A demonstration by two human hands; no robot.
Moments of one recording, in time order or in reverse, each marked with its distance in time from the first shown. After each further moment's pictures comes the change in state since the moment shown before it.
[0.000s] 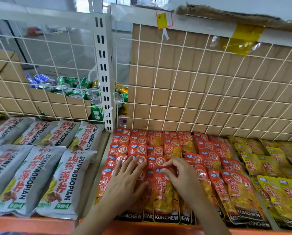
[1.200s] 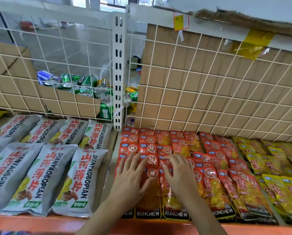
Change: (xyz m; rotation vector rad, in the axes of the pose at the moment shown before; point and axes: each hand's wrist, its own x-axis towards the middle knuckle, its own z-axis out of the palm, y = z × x) left_hand -0.005 -0.016 -0.014 -0.089 0.077 -0.044; right_hand 0.006 -0.016 0.043 -0.338 0.047 0.067
